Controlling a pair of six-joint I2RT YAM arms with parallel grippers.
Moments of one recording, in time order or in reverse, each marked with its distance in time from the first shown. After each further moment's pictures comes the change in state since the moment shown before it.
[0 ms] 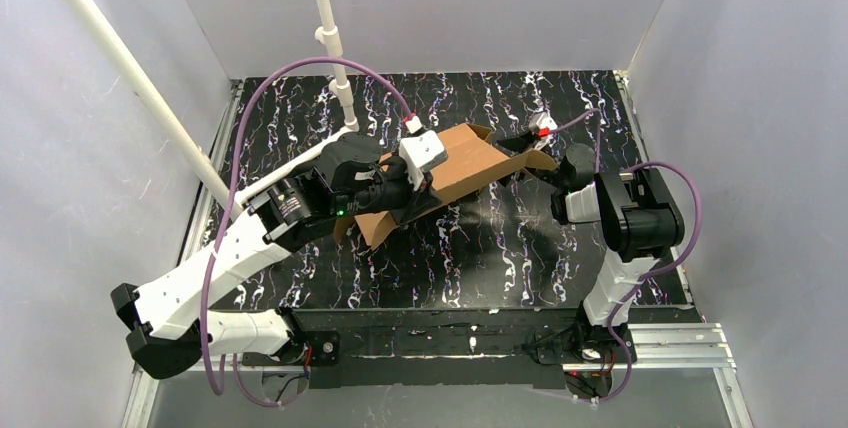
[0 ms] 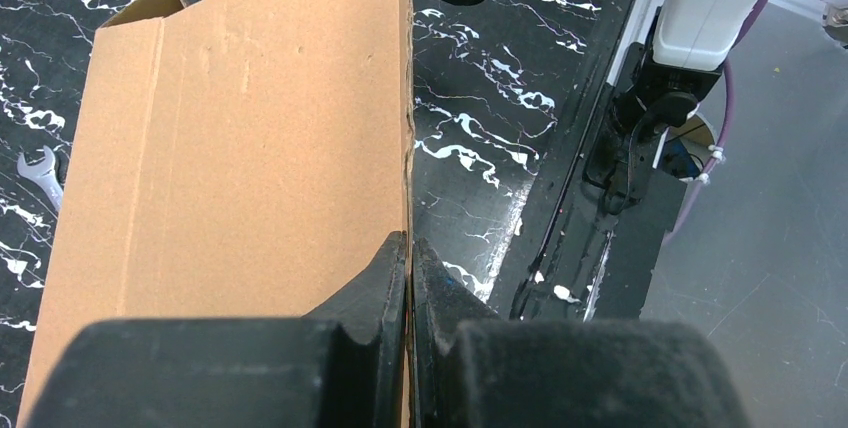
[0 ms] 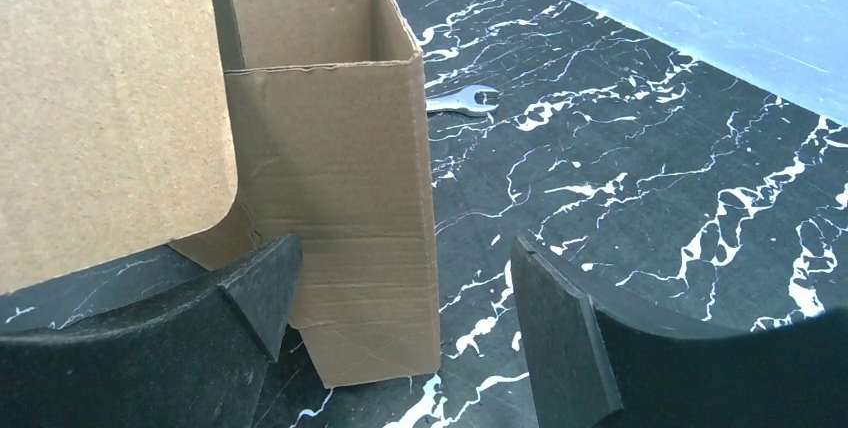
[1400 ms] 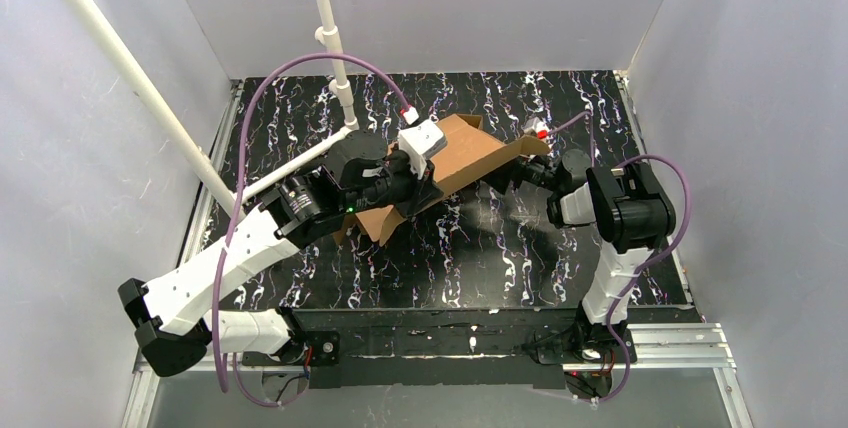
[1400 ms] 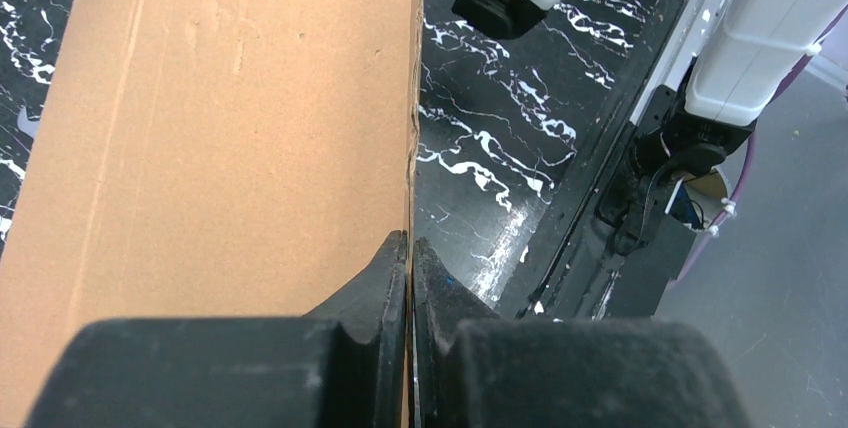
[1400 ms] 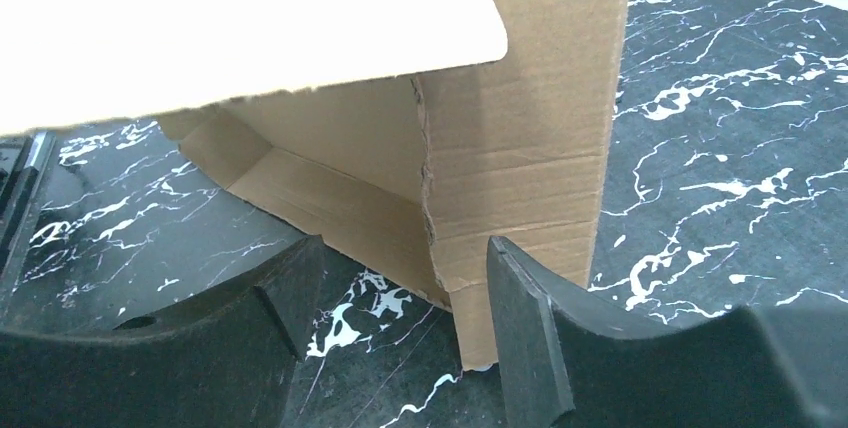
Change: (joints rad) left arm 0.021 0.029 -0.024 0.058 -0.079 -0.104; right arm 0.018 0.074 -0.010 0.138 -0.153 0.197
